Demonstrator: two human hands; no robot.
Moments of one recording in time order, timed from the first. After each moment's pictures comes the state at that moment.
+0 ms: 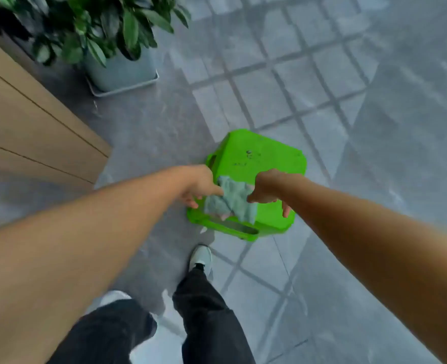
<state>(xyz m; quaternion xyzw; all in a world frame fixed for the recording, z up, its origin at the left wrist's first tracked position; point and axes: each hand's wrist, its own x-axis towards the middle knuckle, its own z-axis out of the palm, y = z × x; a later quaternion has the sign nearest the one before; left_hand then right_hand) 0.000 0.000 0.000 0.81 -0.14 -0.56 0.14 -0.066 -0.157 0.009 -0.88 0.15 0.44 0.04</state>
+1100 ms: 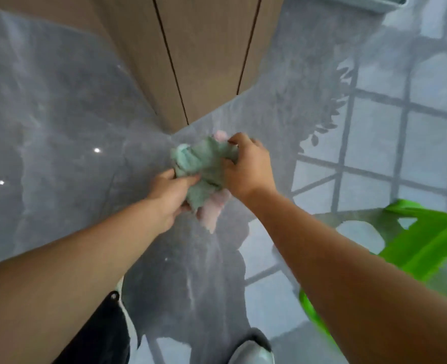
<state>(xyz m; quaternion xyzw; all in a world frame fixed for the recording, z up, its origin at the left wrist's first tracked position) 0.083 0.348 -0.534 0.56 0.48 -0.22 0.63 0.144 0.219 -0.525 -0.92 -0.01 0.18 0.34</state>
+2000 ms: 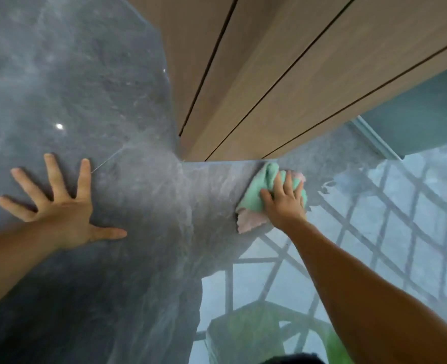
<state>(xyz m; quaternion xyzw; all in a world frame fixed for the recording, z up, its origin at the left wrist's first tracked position) 0.018 0.472 -0.652 0.82 0.41 -0.32 0.23 0.283 0.171 -0.651 -0.96 -0.14 0.23 -0.02</state>
